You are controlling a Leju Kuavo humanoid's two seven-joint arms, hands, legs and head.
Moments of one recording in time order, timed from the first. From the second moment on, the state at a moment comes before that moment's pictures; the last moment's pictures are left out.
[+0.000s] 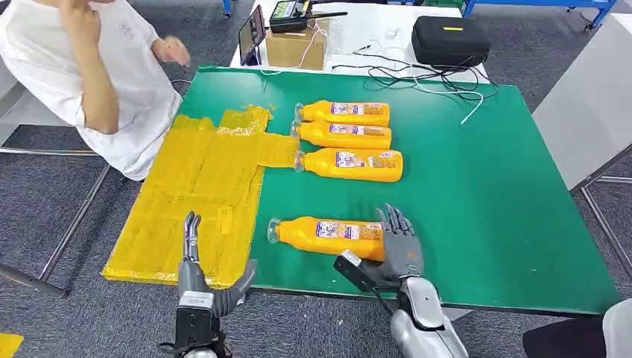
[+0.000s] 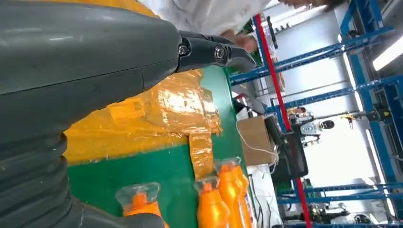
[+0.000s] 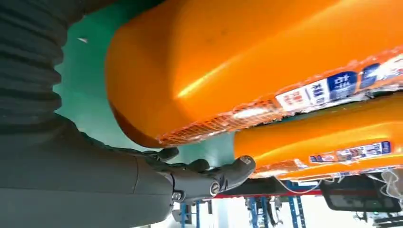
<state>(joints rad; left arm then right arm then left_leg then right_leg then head) 0.16 -0.23 -0.25 -1.42 -0.21 0.67 -0.67 -0.24 0.07 0.21 -0.89 1.22 -0.54 -0.04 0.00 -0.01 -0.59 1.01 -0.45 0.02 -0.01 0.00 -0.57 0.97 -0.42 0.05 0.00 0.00</state>
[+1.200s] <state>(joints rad) 0.12 -0.23 -0.25 -1.42 -0.24 0.60 -0.60 -0.56 0.09 0.37 -0.62 1.14 -0.09 0.13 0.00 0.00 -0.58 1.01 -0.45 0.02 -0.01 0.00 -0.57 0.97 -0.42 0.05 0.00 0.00</state>
